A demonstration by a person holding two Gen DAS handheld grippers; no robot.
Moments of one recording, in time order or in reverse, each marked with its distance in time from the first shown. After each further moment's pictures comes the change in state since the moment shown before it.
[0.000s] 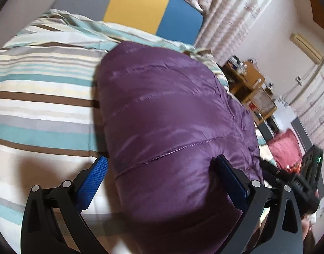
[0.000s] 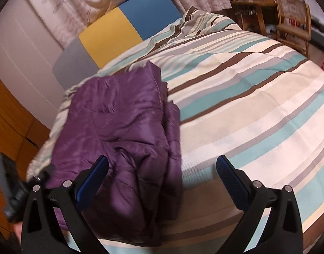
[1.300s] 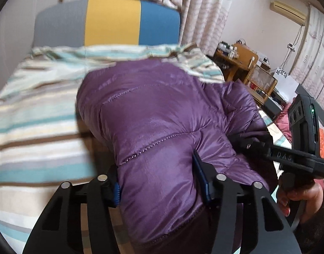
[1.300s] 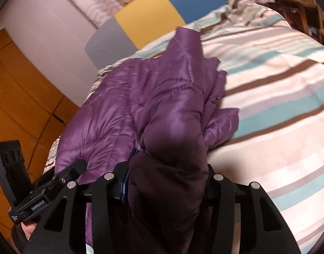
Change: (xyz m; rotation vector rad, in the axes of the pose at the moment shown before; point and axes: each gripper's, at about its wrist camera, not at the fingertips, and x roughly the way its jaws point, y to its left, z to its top) left arm -0.023 -0.037 0.008 0.250 -0.073 0.095; right arm 0.032 0.063 -0.006 -0.143 0.108 0.233
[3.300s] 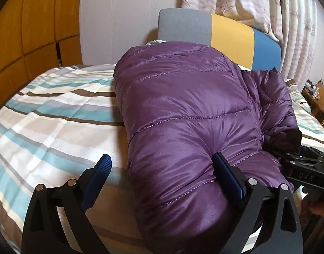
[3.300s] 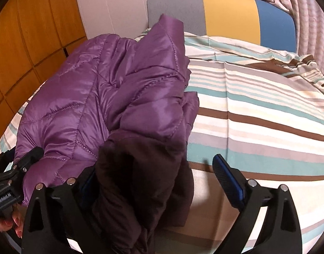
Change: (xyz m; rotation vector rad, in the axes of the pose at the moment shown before) left arm -0.129 0.210 -0.113 -0.304 -0.105 0.548; right arm 0.189 0.263 -0.097 -0.470 0.062 -0.121
